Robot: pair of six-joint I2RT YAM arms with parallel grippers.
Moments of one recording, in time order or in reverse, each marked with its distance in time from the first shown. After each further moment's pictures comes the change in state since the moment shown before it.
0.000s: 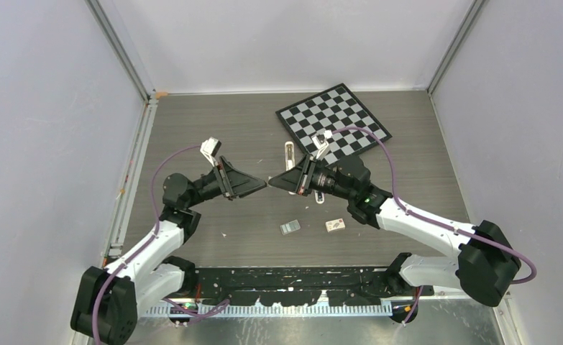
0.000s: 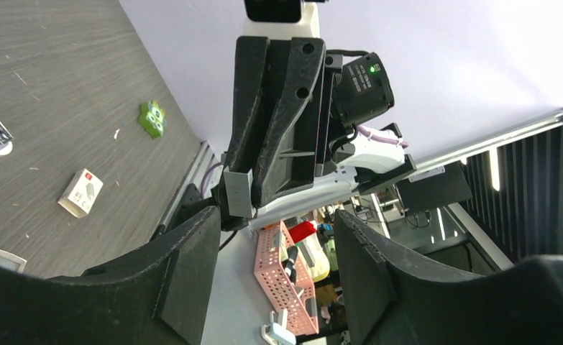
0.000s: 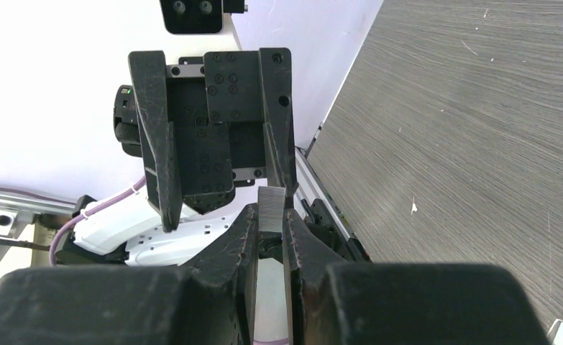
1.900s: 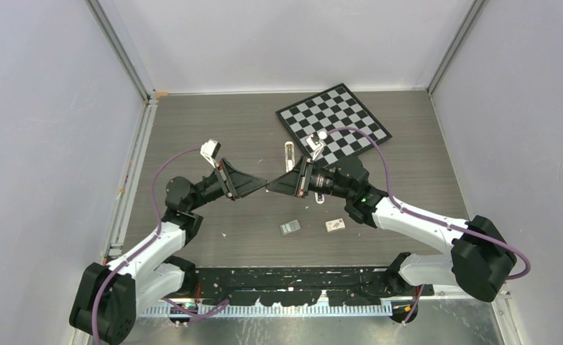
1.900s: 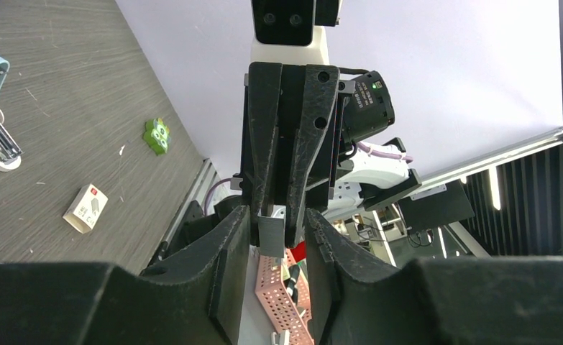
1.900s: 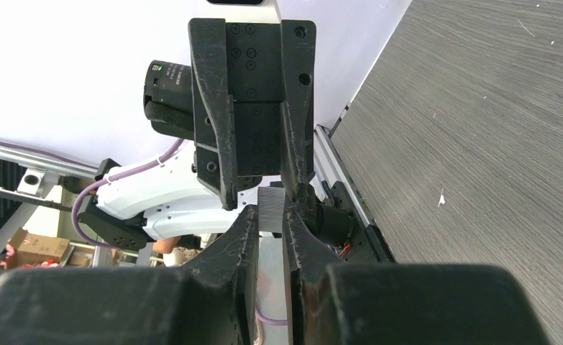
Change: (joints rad) left arm -0.043 0.014 -0.034 0.058 -0.089 -0.002; right arm 0.000 0.042 -0.011 0.108 -0.113 0.024
